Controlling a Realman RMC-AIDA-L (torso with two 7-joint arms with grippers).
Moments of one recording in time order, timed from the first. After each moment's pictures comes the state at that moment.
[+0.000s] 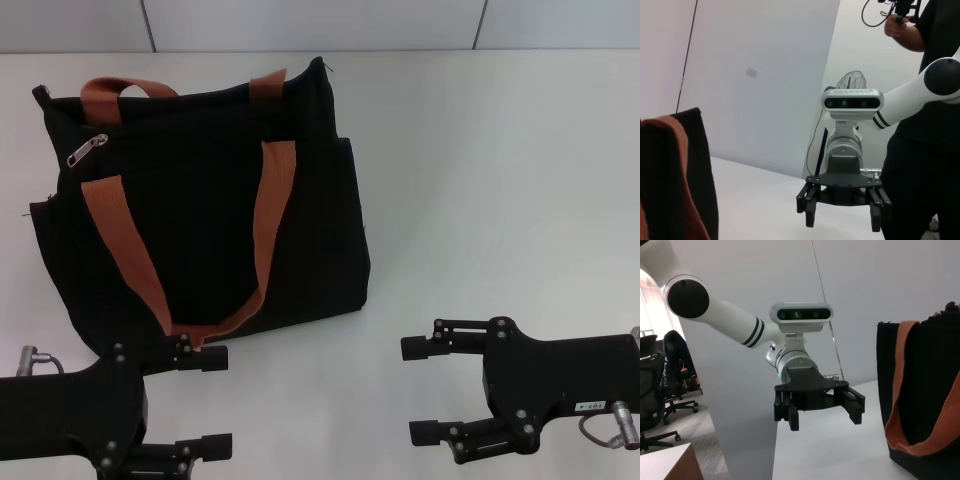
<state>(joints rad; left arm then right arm) -0.30 -1.93 1.14 0.41 1.60 1.87 -0.97 0.46 2.08 -0.79 -0.45 -2.04 -1.83 1.02</state>
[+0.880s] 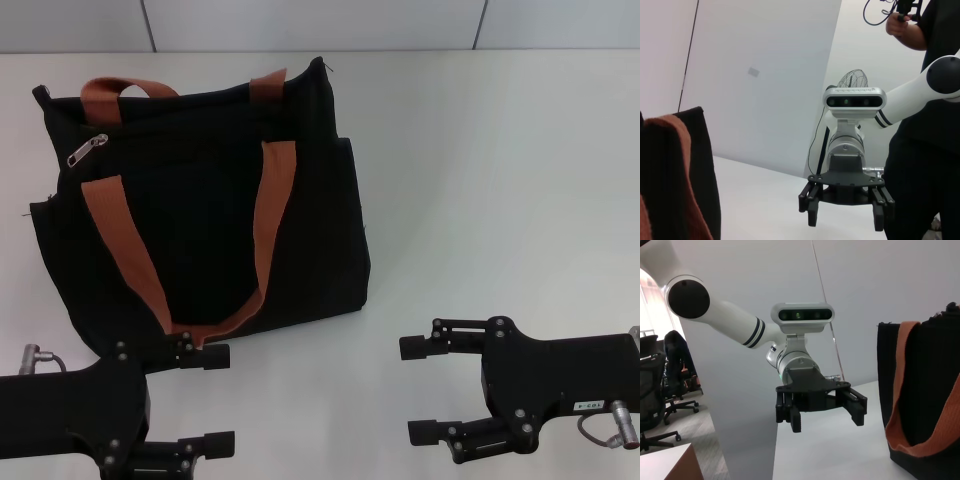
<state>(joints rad) -0.30 -1.93 1.14 0.41 1.60 1.86 -0.97 0.46 2.08 -0.79 -0.45 -2.04 -1.83 1.02</state>
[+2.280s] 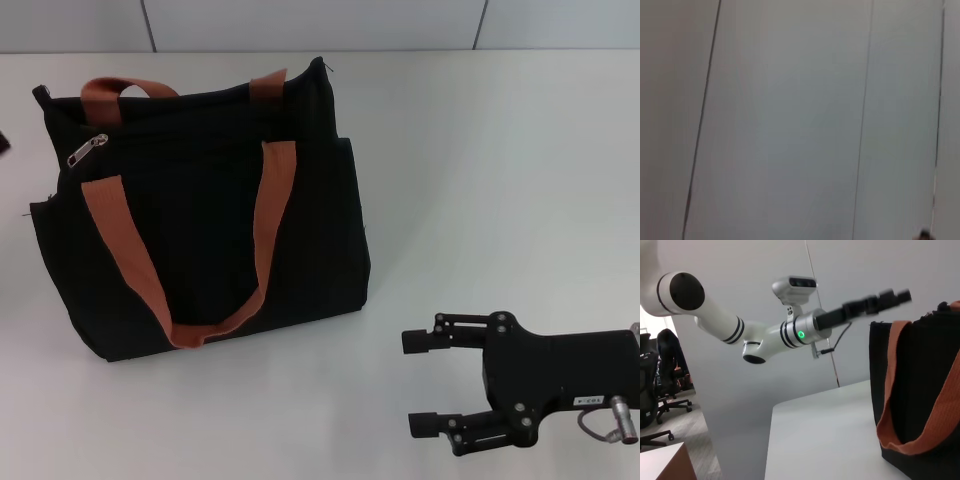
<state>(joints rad) -0.25 -1.89 0.59 0.41 1.43 1.75 -1.04 0.46 2.08 -0.78 -0.46 -2.03 -1.82 1.02</state>
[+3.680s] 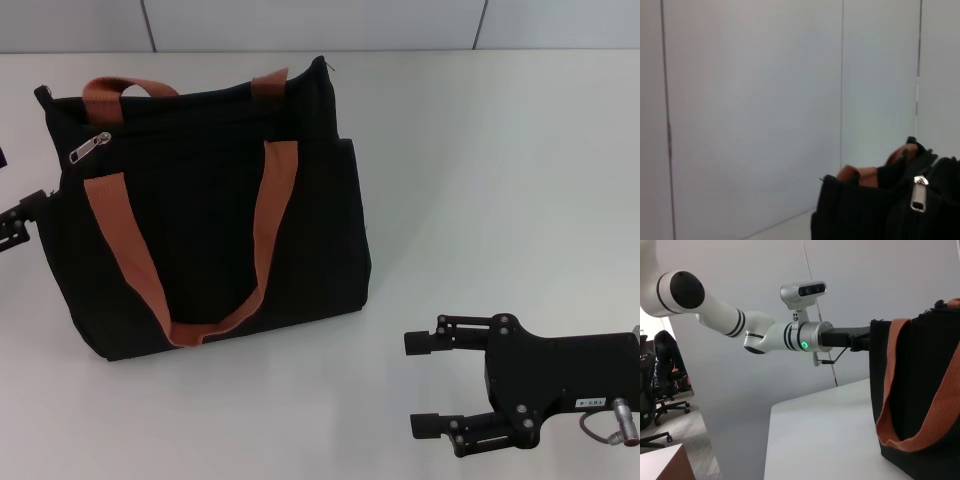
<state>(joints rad) -0.27 -1.89 0.56 0.50 1.69 1.65 -0.99 0.46 2.08 -0.77 -0.46 -2.04 -1.82 1.02</state>
